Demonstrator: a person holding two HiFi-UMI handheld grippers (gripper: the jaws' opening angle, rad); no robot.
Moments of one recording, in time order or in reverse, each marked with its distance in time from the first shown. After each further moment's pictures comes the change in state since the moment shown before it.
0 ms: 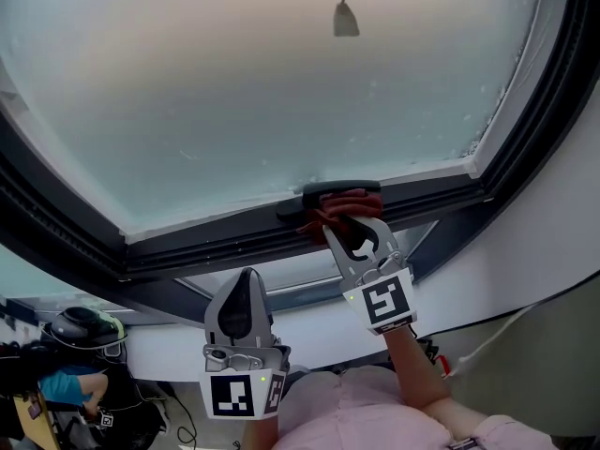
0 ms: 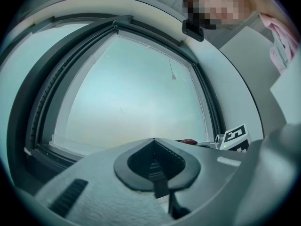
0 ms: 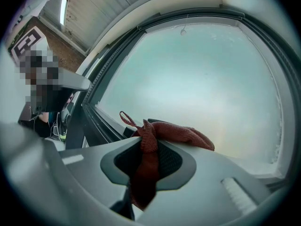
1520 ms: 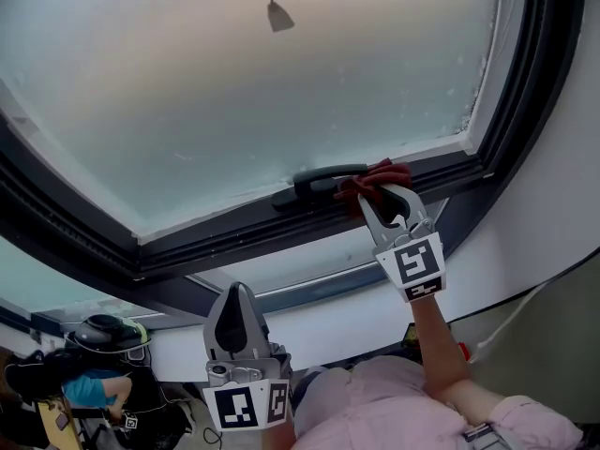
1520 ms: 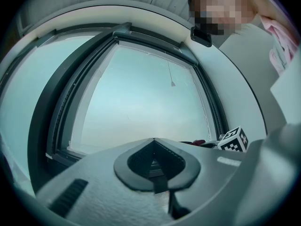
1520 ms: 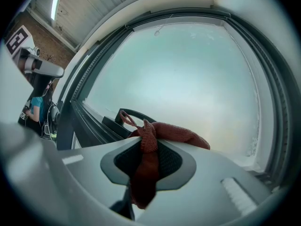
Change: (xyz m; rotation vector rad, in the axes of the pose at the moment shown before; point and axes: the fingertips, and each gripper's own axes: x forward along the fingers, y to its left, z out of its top) left arm -0.042 -0.008 0.013 0.027 -0.024 0.099; right arm -0.034 -0.064 -0.033 0.107 0.048 -0.124
